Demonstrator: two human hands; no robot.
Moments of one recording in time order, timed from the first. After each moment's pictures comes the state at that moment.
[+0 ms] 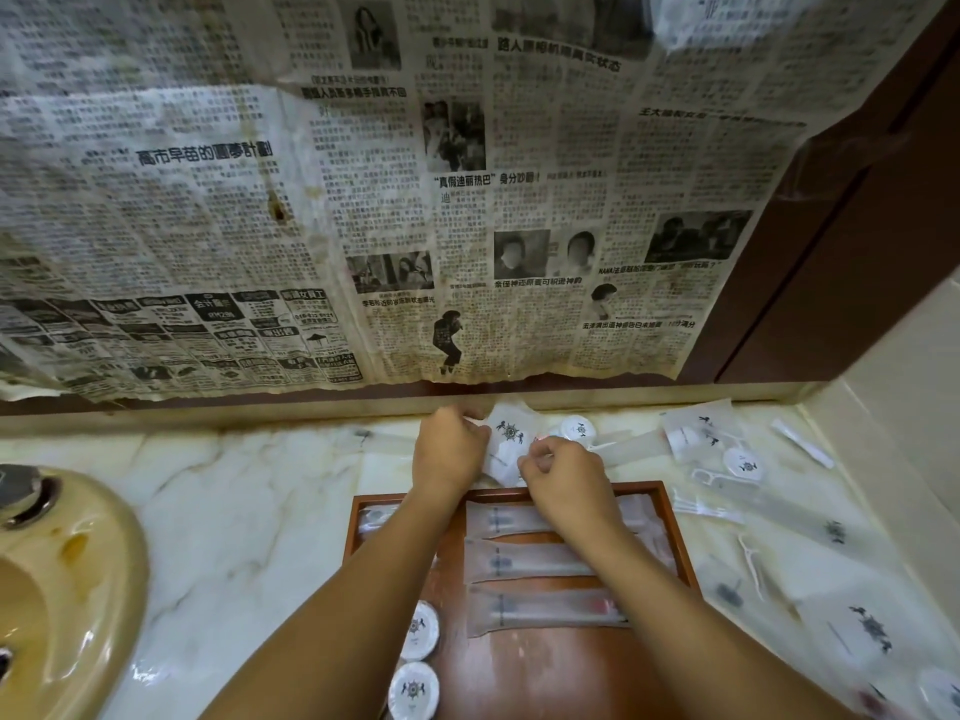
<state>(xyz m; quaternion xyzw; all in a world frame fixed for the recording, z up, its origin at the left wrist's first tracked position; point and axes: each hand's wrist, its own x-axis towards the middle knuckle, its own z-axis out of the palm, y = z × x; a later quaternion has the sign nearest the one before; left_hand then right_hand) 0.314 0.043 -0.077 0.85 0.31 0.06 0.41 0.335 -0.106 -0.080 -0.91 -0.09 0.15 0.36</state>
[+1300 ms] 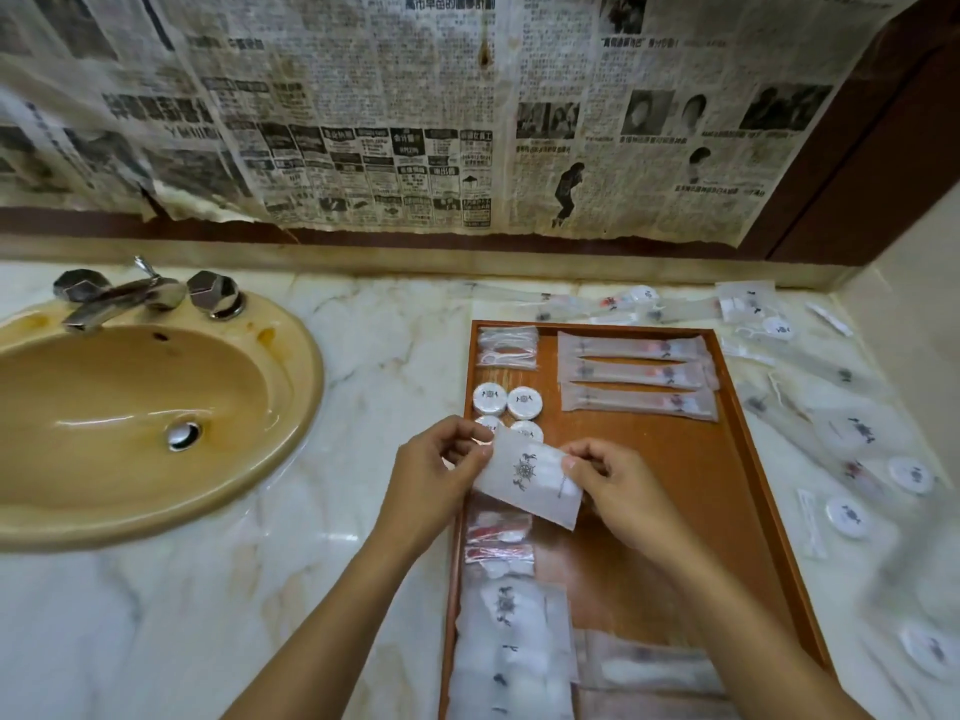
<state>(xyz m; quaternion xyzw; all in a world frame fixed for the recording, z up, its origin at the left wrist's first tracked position) -0.009 0.032 -0.045 0.77 0.24 0.12 0.58 0.096 -0.153 -0.049 -0.81 -0.14 0.29 0.49</state>
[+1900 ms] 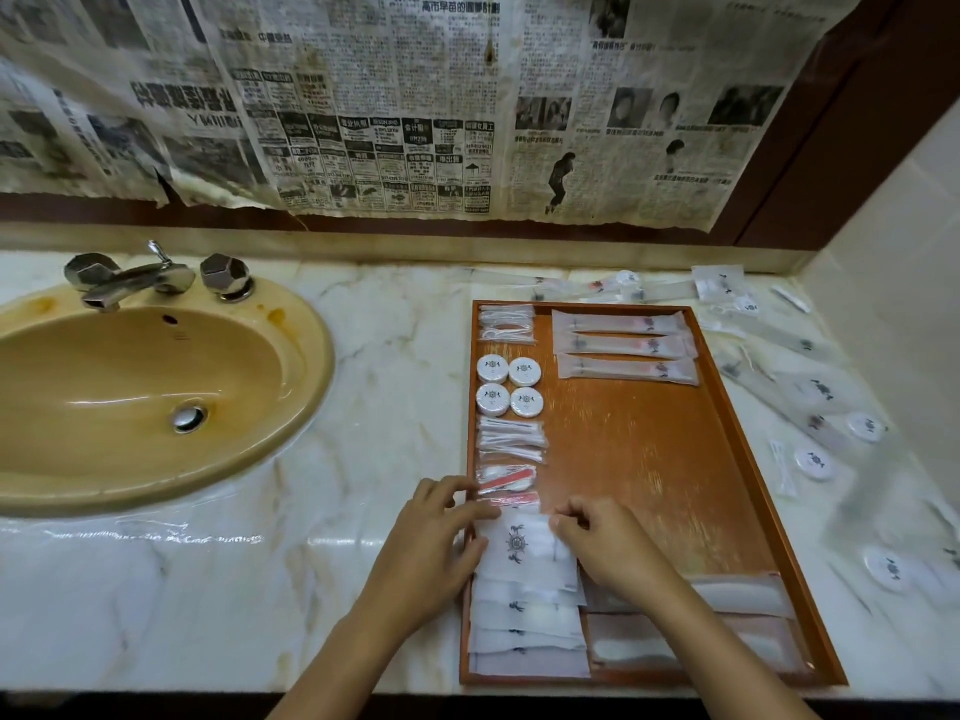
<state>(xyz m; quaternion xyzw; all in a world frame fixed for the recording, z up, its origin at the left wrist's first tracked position) -0.118 0.015 -0.102 0.94 0.06 0.07 0.33 -0.001 -0.180 -0.061 -0.87 -0.18 0.30 0.35</state>
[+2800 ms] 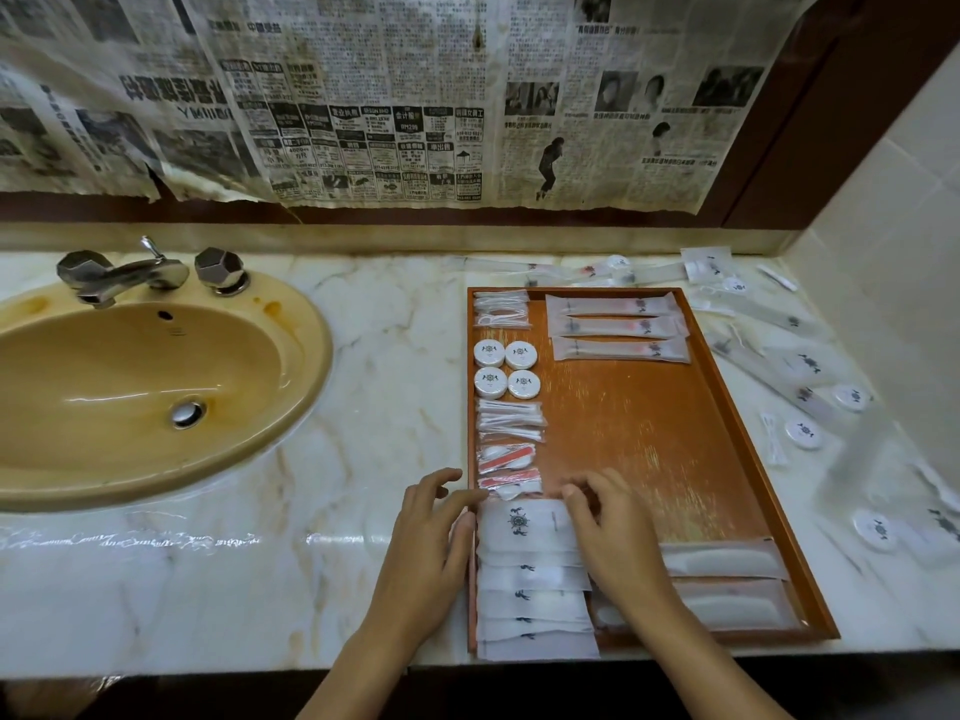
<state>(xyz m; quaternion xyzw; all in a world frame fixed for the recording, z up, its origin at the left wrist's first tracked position) -0.144 -0.002 -0.105 0.89 0.14 0.12 0.42 -0.034 -0.185 -0.080 -0.90 -0.17 0.07 0.40</state>
